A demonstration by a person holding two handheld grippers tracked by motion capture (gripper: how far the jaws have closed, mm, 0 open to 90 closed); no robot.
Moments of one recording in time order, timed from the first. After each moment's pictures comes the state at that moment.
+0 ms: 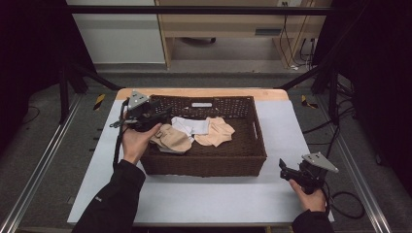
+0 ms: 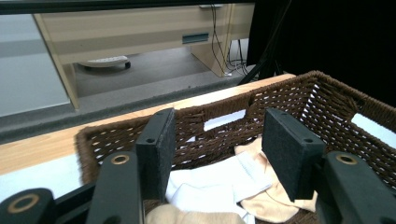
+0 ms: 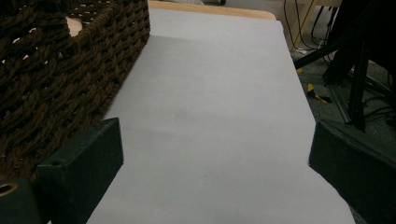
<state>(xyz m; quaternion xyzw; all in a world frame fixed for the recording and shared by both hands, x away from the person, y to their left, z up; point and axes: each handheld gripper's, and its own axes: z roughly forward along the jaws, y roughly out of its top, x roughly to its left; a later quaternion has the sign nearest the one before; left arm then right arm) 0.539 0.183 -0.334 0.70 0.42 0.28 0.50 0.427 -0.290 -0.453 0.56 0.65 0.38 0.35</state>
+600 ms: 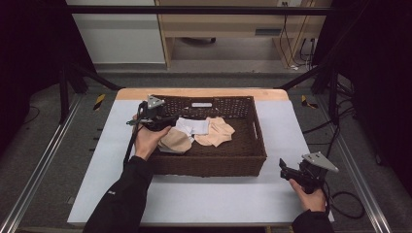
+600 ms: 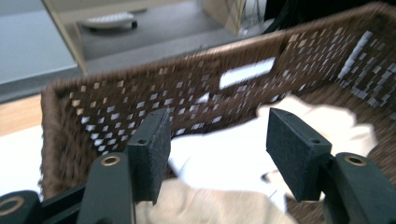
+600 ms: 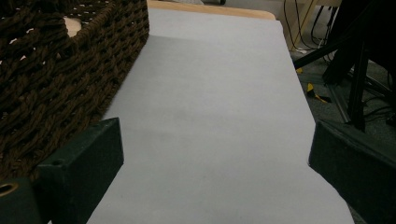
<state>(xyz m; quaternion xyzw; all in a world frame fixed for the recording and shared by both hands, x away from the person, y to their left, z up) 0.570 0.169 -0.375 0.74 0.45 0.26 0.43 0.428 -0.291 -0.453 0.56 0.65 0.37 0.35</state>
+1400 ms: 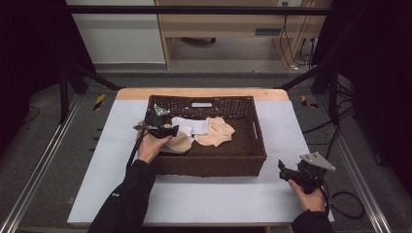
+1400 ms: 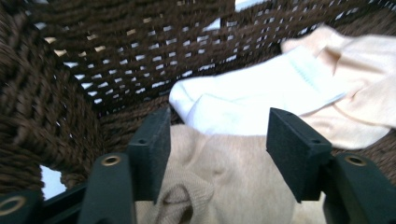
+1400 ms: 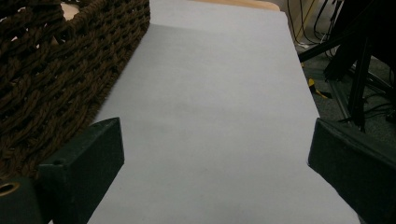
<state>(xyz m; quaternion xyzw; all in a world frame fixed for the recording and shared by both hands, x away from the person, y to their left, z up) 0.575 0.165 -0.416 0.79 0.46 0.24 0.33 0.430 -0.289 -0.457 0.56 0.66 0.36 0.35</state>
